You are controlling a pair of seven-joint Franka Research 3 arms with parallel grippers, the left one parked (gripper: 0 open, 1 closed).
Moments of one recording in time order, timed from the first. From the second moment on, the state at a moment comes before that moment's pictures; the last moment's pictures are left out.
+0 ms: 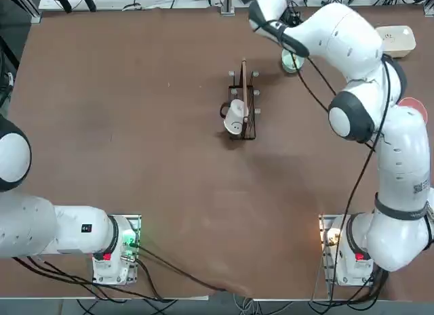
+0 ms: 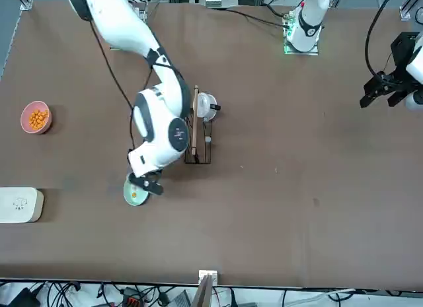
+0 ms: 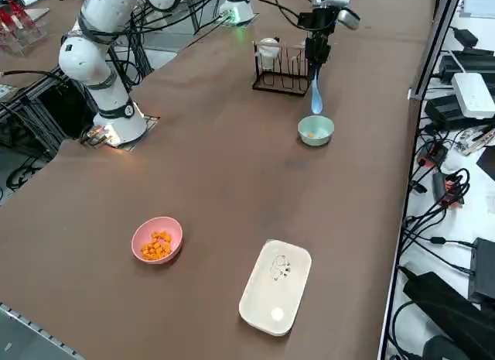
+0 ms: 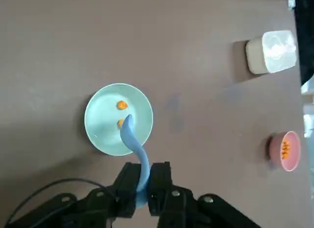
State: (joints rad) arm 0.53 0.85 0.01 -0.95 -0.51 1.49 0.82
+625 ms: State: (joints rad) arm 0.52 0.83 0.01 -0.96 -0.50 1.23 0.78
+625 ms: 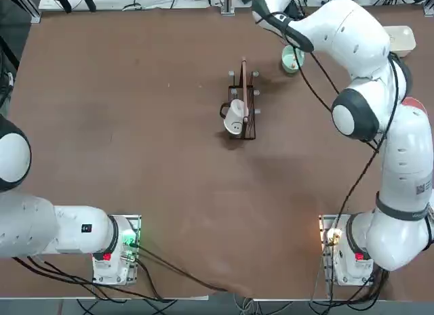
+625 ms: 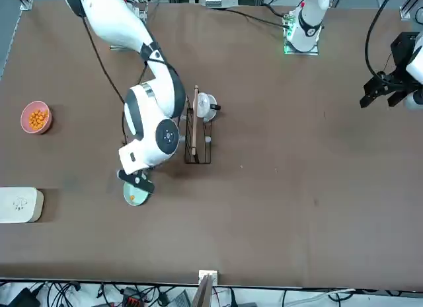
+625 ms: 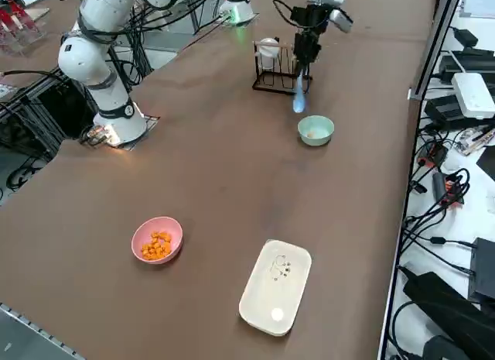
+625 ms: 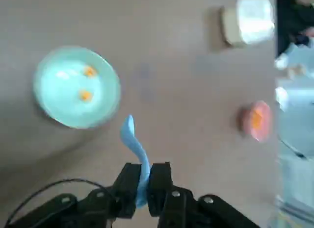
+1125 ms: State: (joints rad) arm 0.42 0.80 -0.03 -1.14 -0.55 1.05 0.62
